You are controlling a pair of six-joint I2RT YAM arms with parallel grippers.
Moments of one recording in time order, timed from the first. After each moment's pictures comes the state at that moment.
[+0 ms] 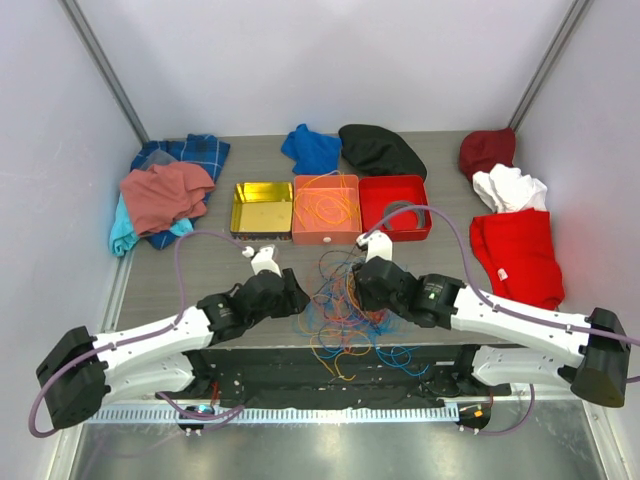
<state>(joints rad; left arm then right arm) -0.96 1.02 0.47 -0.15 -0.28 -0.94 1.08 1.09 0.81 -0.54 0.38 0.59</state>
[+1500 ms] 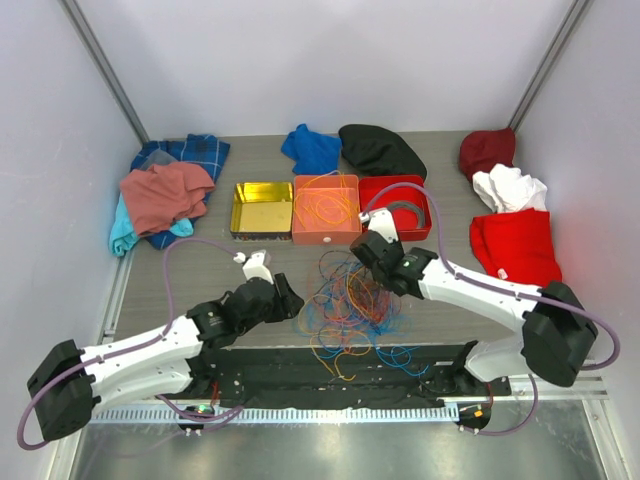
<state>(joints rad) -0.96 0.89 0.39 -0.15 -0.29 -0.94 0.86 1.33 0.87 -0.52 0.64 0.40</state>
